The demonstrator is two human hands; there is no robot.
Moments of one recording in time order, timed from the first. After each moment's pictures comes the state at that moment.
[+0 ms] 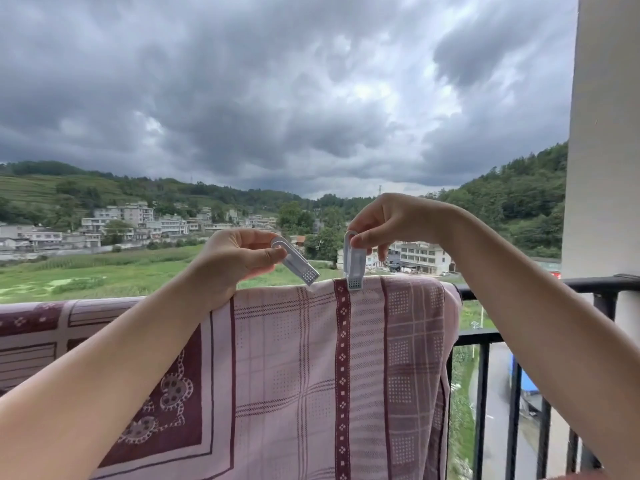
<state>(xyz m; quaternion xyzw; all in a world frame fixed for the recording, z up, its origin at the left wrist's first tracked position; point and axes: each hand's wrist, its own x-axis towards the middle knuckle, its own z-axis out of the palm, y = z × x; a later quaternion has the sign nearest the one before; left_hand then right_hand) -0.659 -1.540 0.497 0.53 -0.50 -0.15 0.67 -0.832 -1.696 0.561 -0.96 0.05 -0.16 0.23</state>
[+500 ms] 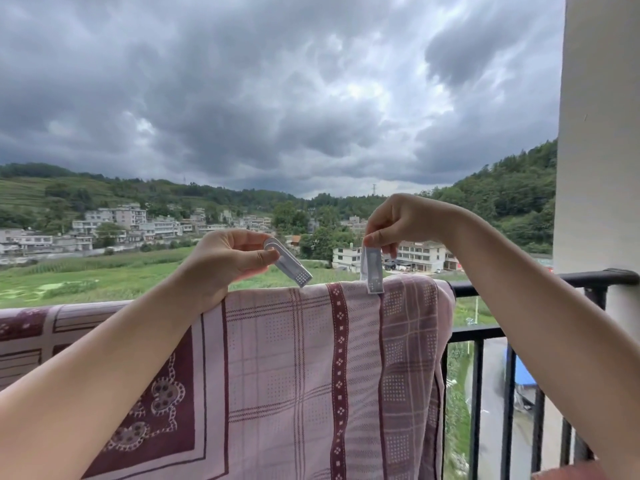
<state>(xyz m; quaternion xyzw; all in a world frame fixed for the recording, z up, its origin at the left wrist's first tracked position) -0.660 -1.540 0.499 0.53 -0.51 -0.16 0.66 -0.844 -1.717 0.560 -0.96 0.09 -0.19 0.18</state>
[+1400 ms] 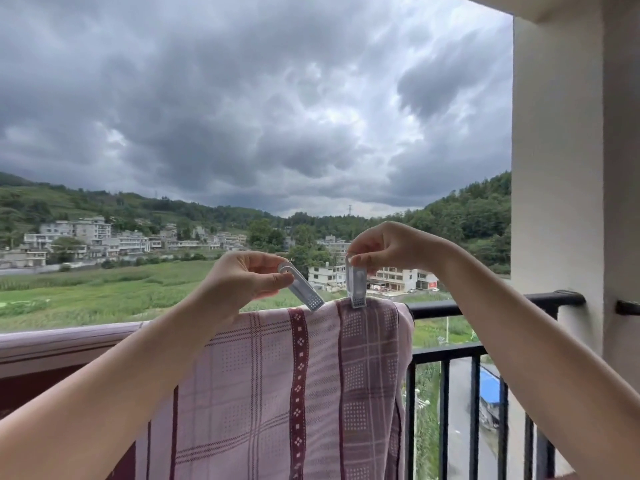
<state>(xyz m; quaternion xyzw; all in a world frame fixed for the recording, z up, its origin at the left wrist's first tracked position) -0.695 -1.578 0.502 0.53 -0.55 -0.16 0.63 -0.871 -1.731 0.555 -0.95 0.10 -0.21 0.19</state>
